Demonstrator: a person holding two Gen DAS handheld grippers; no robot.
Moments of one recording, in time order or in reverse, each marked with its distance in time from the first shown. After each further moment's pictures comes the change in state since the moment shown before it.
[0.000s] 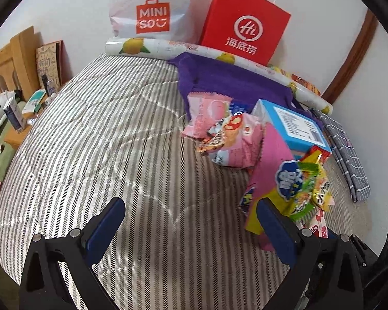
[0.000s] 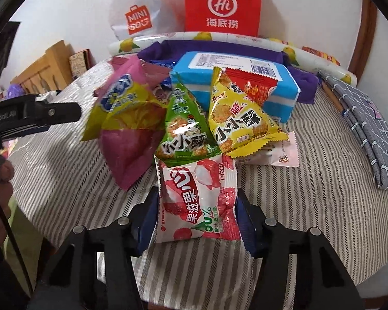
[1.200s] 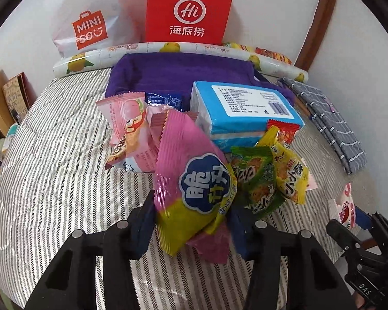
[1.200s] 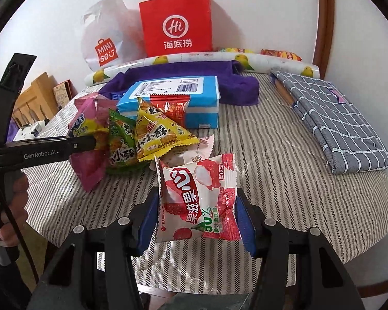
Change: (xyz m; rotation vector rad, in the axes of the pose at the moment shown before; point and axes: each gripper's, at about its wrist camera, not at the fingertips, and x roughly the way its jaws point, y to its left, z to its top) left arm 0.020 -0.076 0.001 0.200 0.039 -0.029; right arm -0.039 -0.075 -0.013 0.122 -0.095 -0.057
